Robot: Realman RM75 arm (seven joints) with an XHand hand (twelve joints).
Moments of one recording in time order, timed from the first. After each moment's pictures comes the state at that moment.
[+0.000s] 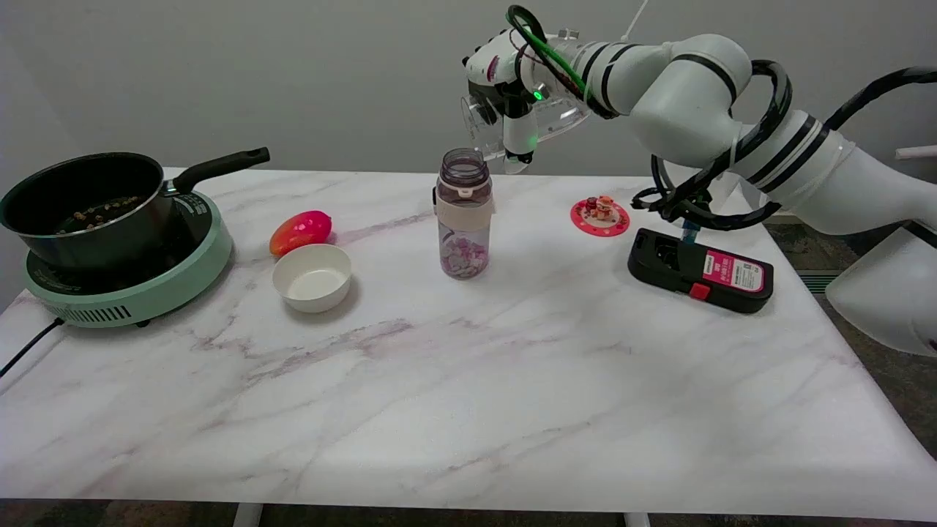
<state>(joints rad) 1.16 -0.92 -2.46 1.41 0.51 -0.69 0.22</state>
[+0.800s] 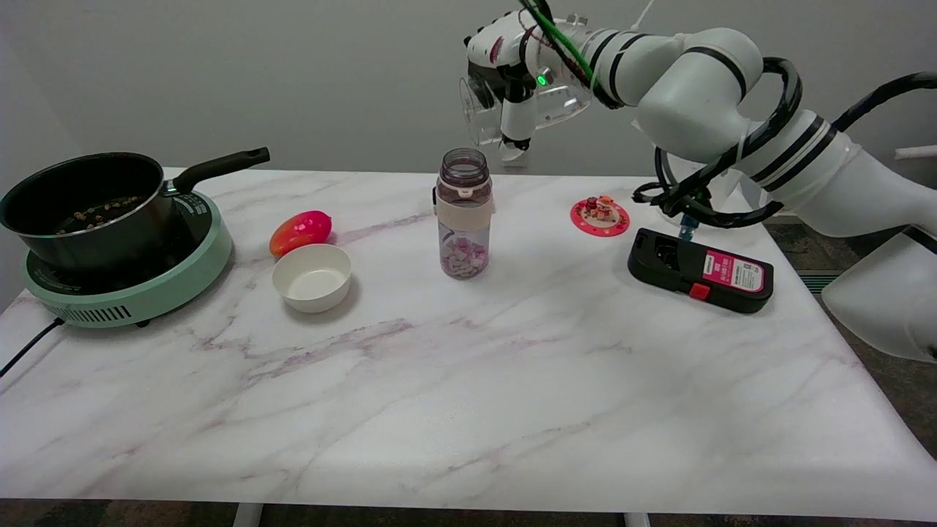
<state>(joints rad) 1.14 -0.92 -2.39 1.42 0.50 -0.66 0.23</state>
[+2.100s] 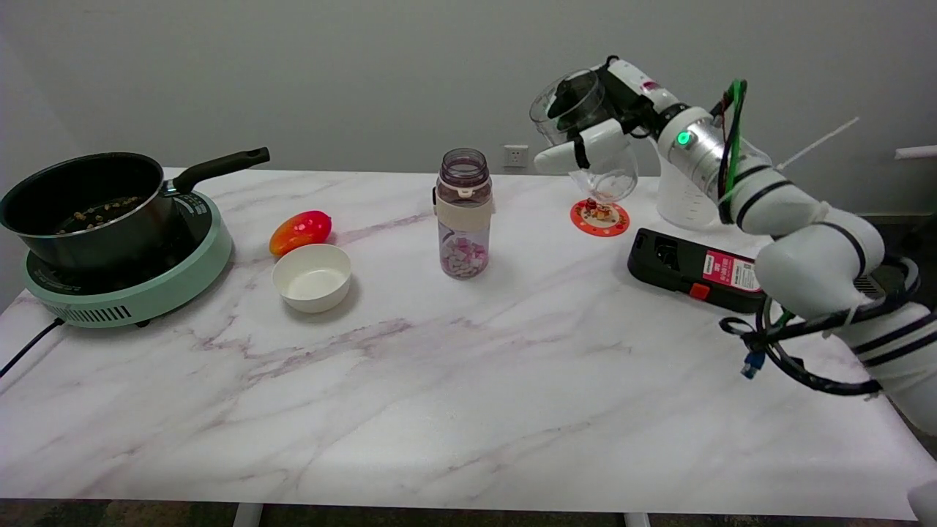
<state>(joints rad) 0.26 -0.87 -1.60 1.66 0.47 -0.20 0.96</state>
